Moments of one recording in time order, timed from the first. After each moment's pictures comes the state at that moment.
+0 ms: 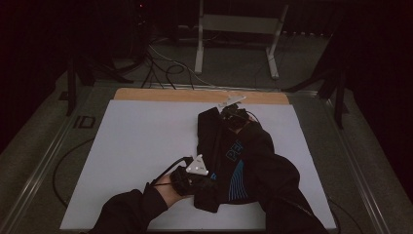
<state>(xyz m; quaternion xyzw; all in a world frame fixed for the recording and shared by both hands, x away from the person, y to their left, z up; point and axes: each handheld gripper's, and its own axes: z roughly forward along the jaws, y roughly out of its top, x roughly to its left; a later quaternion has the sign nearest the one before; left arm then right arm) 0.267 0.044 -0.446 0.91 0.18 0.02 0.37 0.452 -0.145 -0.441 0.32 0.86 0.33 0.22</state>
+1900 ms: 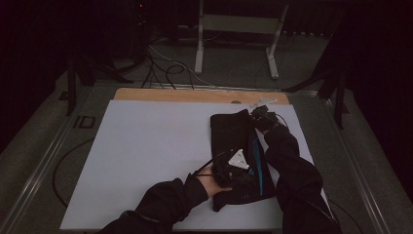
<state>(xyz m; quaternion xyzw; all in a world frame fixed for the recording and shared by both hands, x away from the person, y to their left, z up) 0.293 -0.059 -0.457 0.90 0.13 -0.01 0.41 0.464 -0.241 -0.463 0.39 0.84 0.29 0.24</state>
